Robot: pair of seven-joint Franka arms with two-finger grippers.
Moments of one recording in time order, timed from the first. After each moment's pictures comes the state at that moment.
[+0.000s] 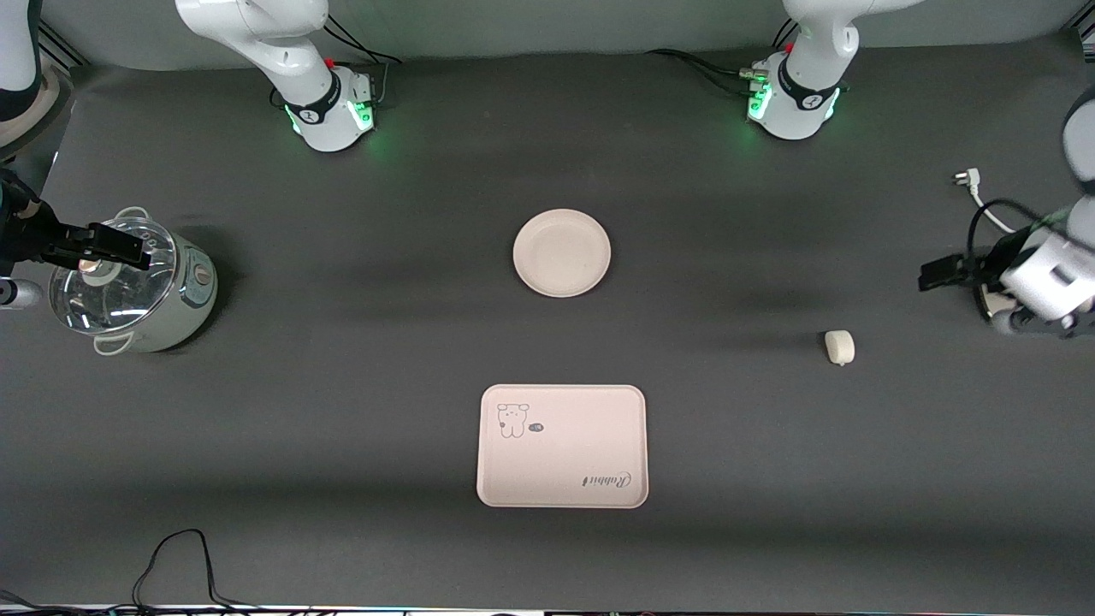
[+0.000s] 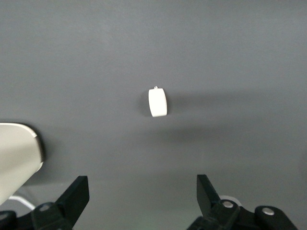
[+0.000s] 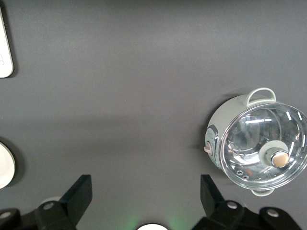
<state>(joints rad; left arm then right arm) 0.15 0.14 -0.09 -1.81 0.00 1.79 0.10 0.01 0.08 -0.06 -1.52 -0.02 1.48 -0.01</state>
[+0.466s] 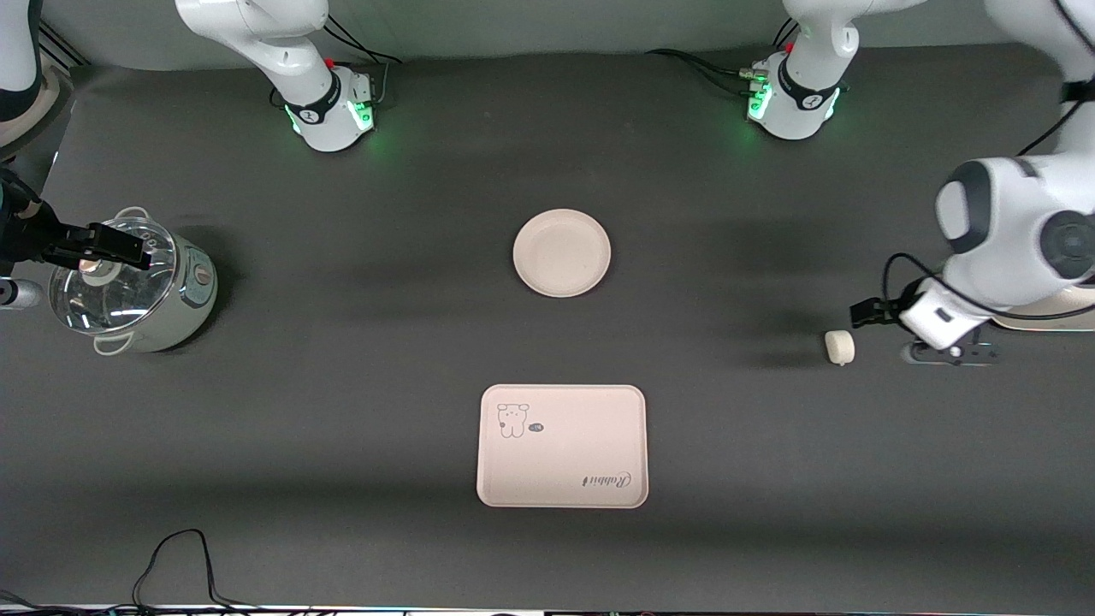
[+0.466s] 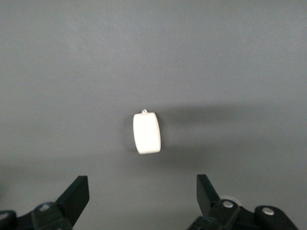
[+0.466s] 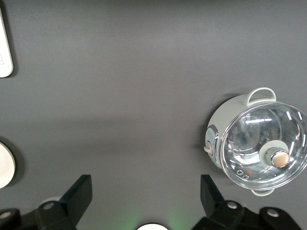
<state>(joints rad) 0.12 0.21 -0.10 -2.16 -0.01 2.31 0.06 0.01 0.08 -0.06 -1.53 -0.02 1.48 -0.01</state>
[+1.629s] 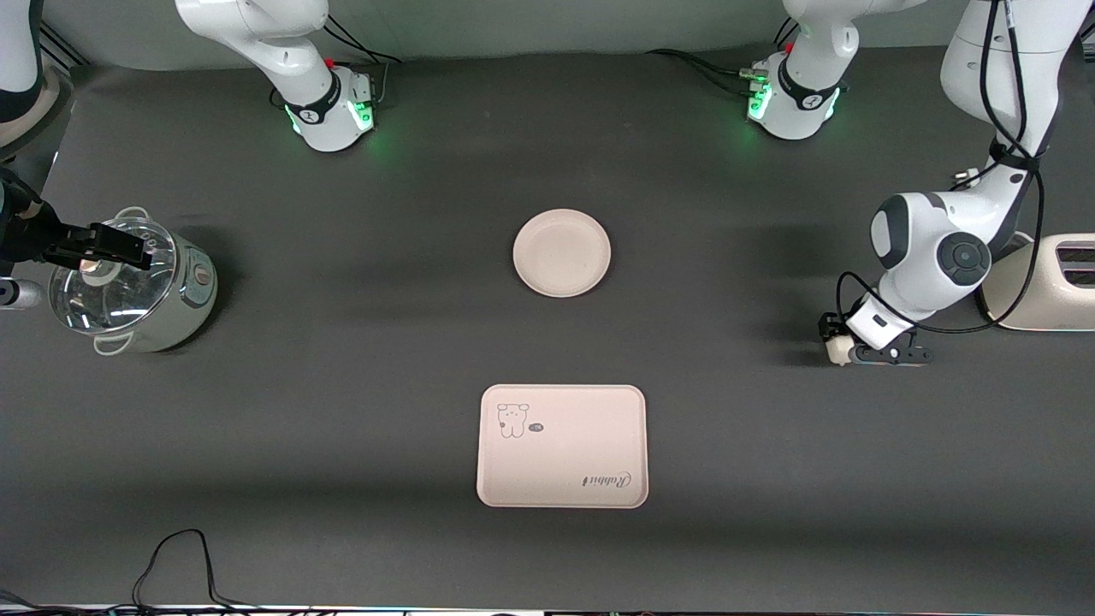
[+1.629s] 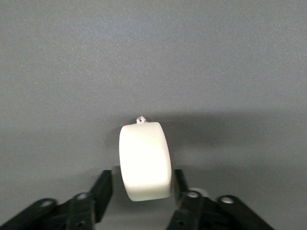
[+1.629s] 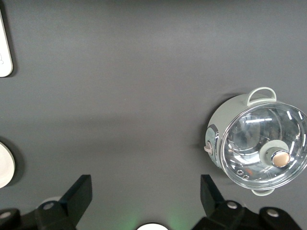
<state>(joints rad) 0.12 0.37 -0.08 -2.28 0.04 2.67 0.06 0.01 0.08 -0.06 -1.53 -0.02 1.48 -0.01</state>
